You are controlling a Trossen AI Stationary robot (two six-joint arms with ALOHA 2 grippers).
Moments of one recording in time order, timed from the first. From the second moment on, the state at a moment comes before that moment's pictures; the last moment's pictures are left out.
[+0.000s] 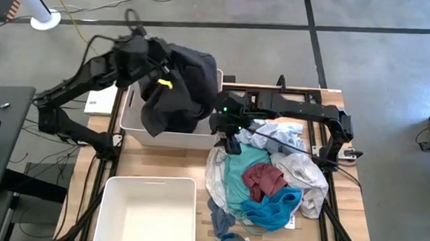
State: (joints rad) left arm 0.36 1.31 1.73 -0.70 -0.67 0.40; right arm -0.10 1.82 1.86 -0.97 -0.31 -0.21
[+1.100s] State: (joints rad) left arm 0.45 1.51 1.85 -1.38 0.00 0.08; right arm 0.35 1.81 1.86 -1.41 -0.15 0.12
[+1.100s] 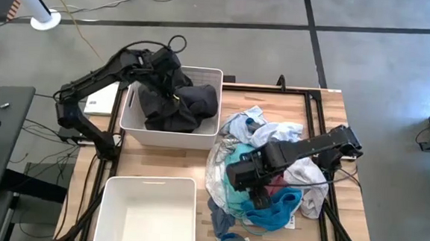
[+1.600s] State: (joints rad) left arm 0.40 1.43 1.93 -1.33 -0.15 0.09; right arm 0.51 1.75 1.86 -1.43 0.13 0.33
